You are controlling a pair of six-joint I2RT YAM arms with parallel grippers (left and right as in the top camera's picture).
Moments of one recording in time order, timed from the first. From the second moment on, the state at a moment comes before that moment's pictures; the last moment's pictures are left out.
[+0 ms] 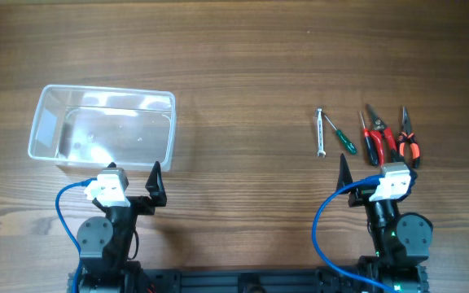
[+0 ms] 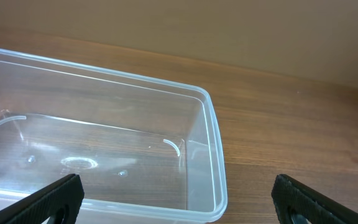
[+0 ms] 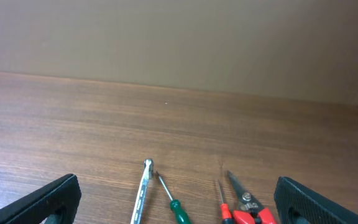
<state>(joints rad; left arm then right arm) -0.02 0.01 0.10 -0.31 0.07 -0.20 -0.03 0.01 0.06 -0.15 -0.11 -0.08</state>
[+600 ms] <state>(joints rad) -0.02 0.53 0.64 -0.41 0.11 -0.23 -0.03 0.57 0.60 -0.31 -0.20 0.27</state>
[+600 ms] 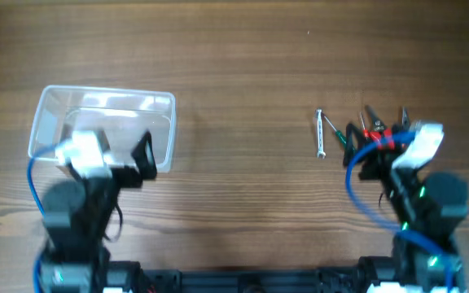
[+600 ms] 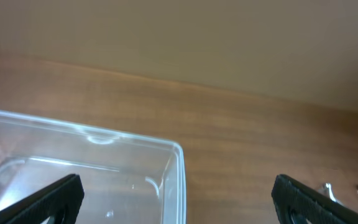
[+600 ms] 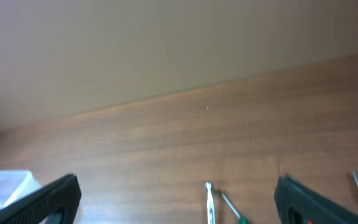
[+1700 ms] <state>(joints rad) 0.57 1.82 1.28 -0.58 0.04 0.47 -0.03 1.38 1.20 -0.97 -0.28 0.25</state>
